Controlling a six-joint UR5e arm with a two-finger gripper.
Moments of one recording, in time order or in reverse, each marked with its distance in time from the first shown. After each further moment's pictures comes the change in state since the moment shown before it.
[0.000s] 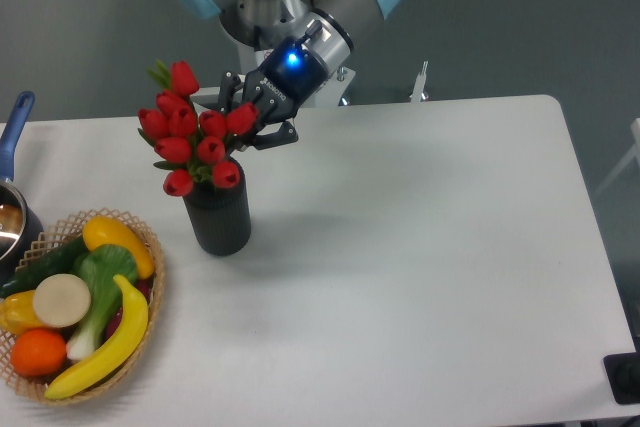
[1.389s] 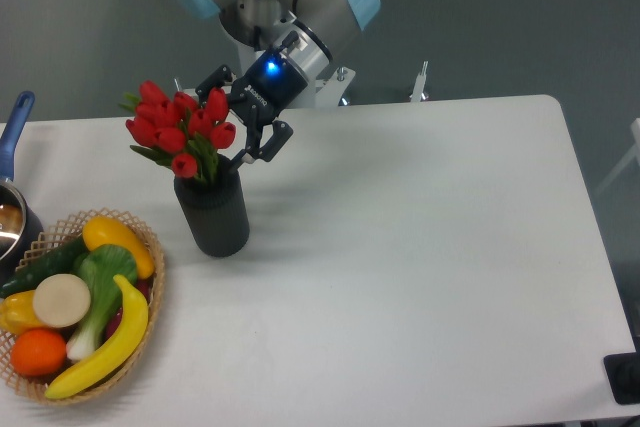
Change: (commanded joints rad) arm -0.029 -0.012 -0.150 0.006 0.081 0.337
